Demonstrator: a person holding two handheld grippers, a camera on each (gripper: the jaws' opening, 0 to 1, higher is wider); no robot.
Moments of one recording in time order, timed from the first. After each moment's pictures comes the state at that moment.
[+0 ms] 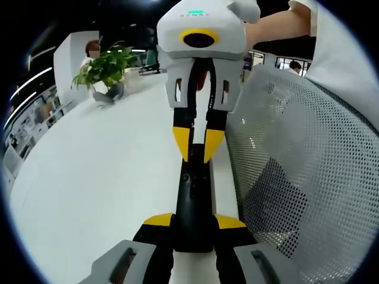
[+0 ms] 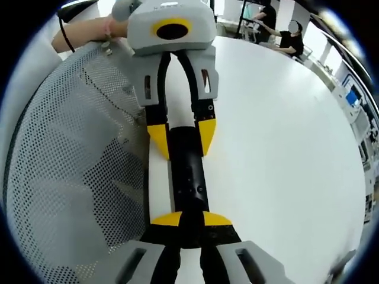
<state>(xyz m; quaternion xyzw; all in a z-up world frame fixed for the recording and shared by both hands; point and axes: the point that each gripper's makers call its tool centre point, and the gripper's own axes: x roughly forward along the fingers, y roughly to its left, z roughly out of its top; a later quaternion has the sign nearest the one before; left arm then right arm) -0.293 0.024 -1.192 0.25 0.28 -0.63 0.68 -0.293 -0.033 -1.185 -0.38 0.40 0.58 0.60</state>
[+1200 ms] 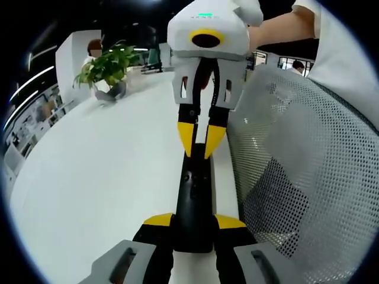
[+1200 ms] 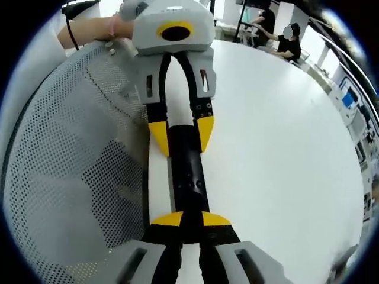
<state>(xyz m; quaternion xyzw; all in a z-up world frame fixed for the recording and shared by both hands) -0.293 0.024 -1.192 0.25 0.28 -0.62 0.69 -0.294 -0.040 -1.183 -0.36 0.36 0.58 0.64</state>
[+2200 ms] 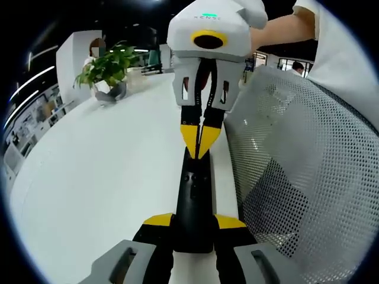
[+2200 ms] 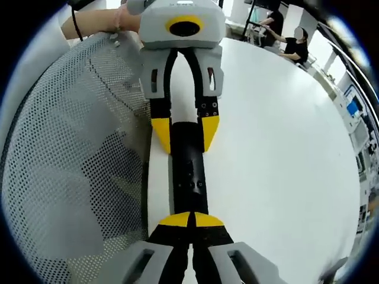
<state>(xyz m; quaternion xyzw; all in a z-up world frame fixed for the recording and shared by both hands) -0.294 0.023 -1.191 0.24 0.28 -0.63 0.69 -0.293 -0.038 -1.185 -0.41 0.38 0.58 0.59</state>
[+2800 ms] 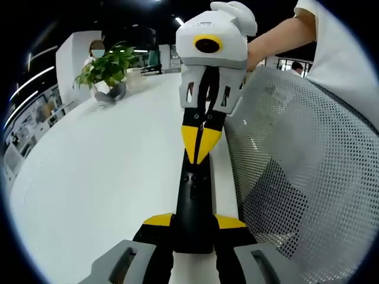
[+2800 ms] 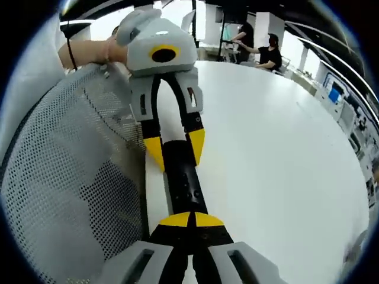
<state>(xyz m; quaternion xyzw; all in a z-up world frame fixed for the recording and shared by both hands) -0.294 0.023 -1.191 0.24 0.27 -0.63 0.68 -0.292 -0.026 -1.184 -0.37 0.34 0.59 0.63</state>
